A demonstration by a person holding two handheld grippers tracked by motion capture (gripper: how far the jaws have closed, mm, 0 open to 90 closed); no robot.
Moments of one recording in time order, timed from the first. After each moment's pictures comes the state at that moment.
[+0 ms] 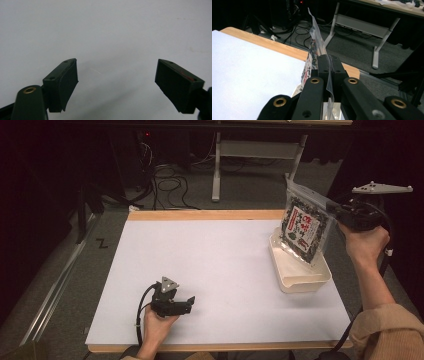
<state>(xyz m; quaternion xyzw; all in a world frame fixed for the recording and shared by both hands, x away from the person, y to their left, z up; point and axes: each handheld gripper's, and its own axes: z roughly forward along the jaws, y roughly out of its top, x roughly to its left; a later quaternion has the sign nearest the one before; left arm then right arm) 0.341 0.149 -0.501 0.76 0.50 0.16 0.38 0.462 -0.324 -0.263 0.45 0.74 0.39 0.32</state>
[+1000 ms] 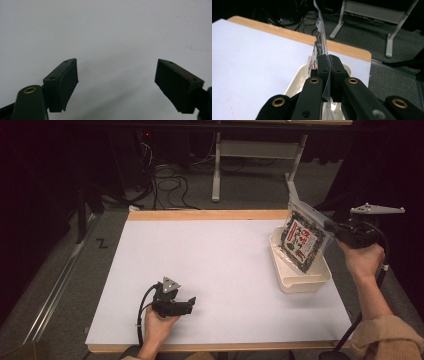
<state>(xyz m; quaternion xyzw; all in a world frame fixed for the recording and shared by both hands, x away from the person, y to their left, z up) 0.340 0.144 -0.502 0.77 0.50 0.16 0.37 0.460 -0.352 -0.315 0.46 0.75 0.39 0.27</state>
